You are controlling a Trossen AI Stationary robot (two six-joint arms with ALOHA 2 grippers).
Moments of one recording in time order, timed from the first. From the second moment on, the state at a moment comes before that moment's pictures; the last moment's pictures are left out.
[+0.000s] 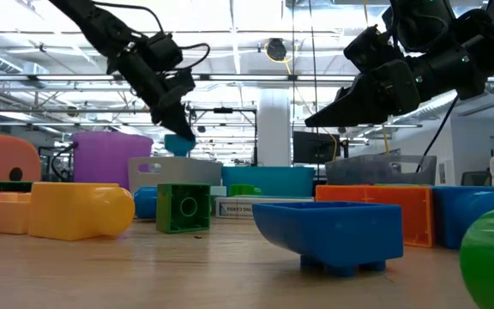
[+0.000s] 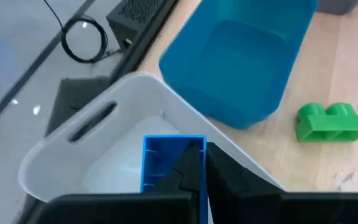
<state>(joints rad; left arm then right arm) 0.68 1.47 0.94 -0.25 0.19 0.23 0.06 1.37 0.39 0.69 0.13 -0.09</state>
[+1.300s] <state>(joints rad) 0.62 1.48 0.85 -0.17 0.12 0.16 0.06 1.37 0.39 0.69 0.13 -0.09</state>
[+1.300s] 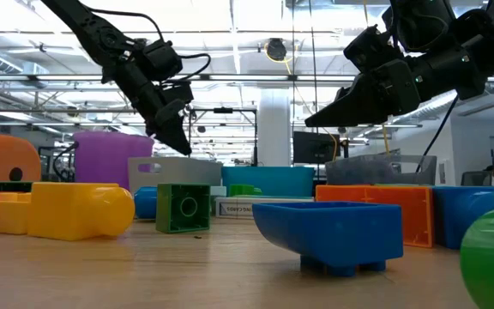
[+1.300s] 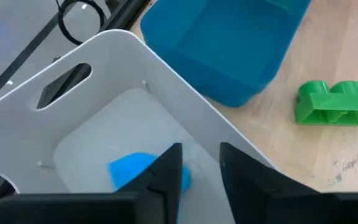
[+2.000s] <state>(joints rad) 0.61 1.48 0.99 -0.53 0.05 0.15 0.06 1.37 0.39 0.68 0.13 -0.09</state>
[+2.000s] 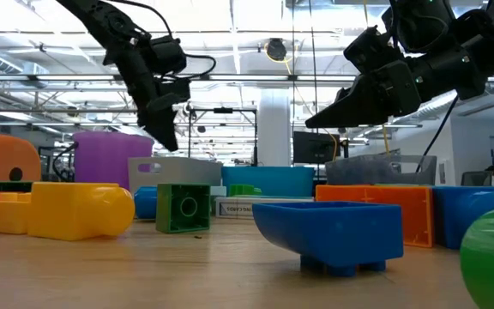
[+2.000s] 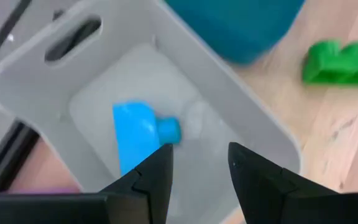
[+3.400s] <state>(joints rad) 0.54 1.48 0.99 -0.65 -0.21 0.16 0.06 1.37 0.39 0.68 0.13 -0.09</state>
